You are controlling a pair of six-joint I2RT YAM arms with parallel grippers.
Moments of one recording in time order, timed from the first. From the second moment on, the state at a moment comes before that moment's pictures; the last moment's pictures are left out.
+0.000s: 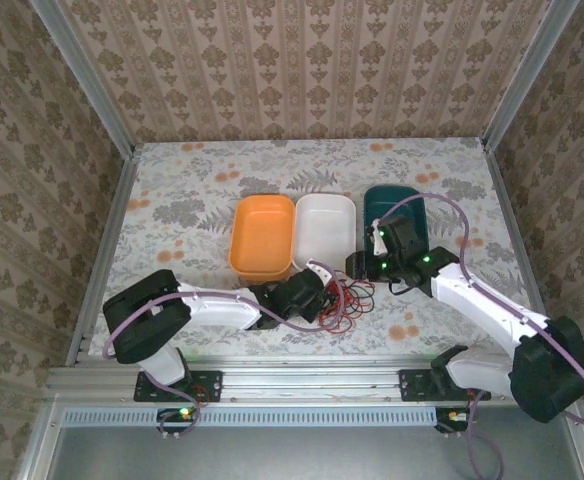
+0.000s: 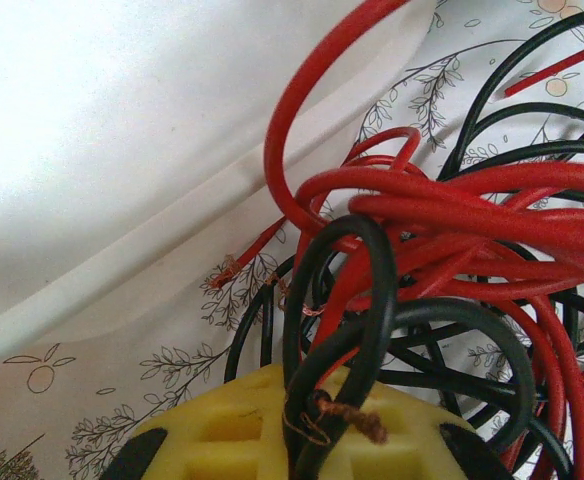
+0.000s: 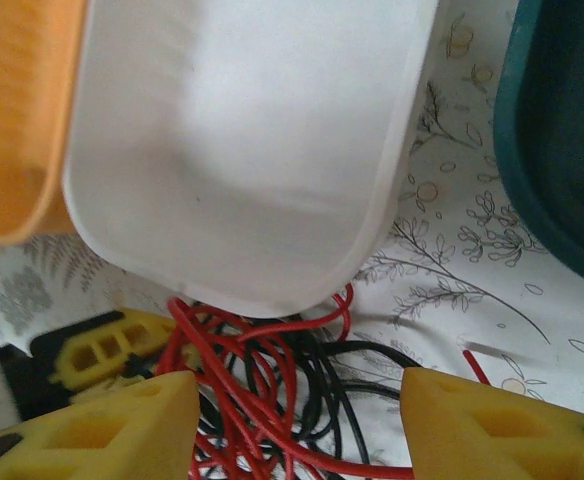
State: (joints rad) left arm -1.16 1.62 0.72 0.09 -0.24 -0.27; right arm 0.46 1.20 0.75 -0.49 -0.21 0.49
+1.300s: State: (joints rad) left arm -1.16 1.63 0.72 0.09 -0.23 -0.27; right arm 0.53 0.65 0.85 -0.43 0.26 0.50
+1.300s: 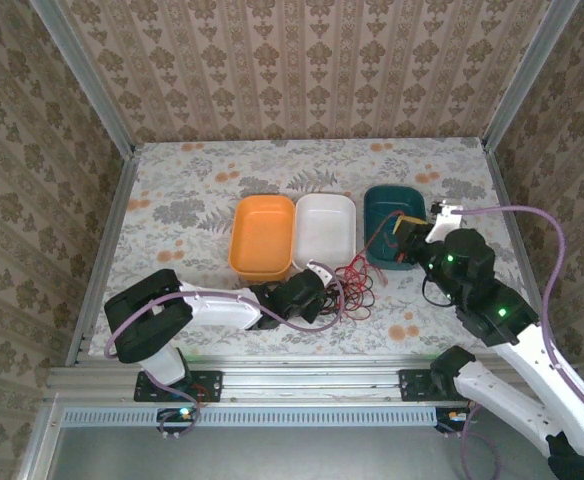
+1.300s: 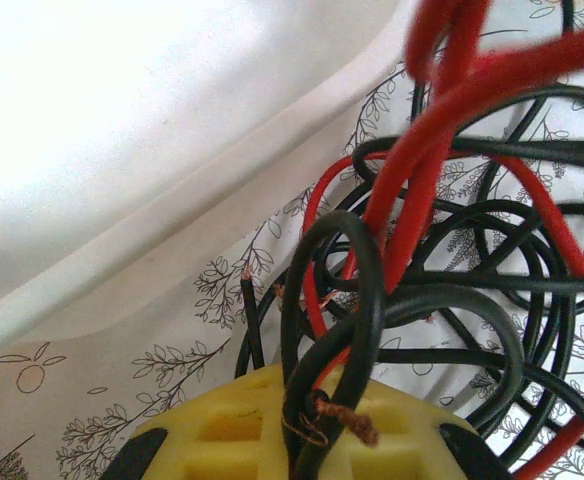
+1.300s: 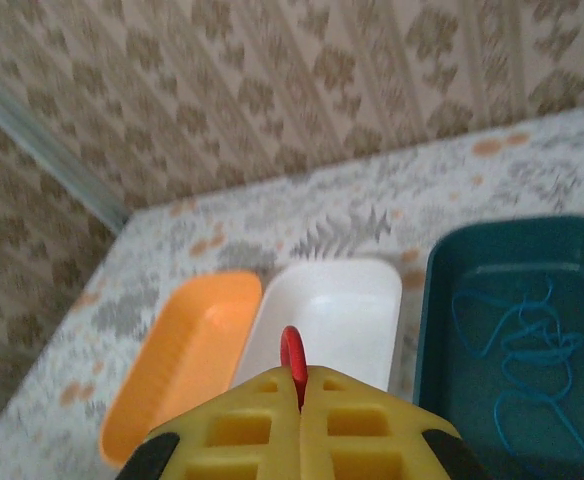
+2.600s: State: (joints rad) left arm -1.17 1.62 0.65 0.13 -0.29 -0.30; right arm 0.49 0.51 0.96 -0.22 0.61 0.32
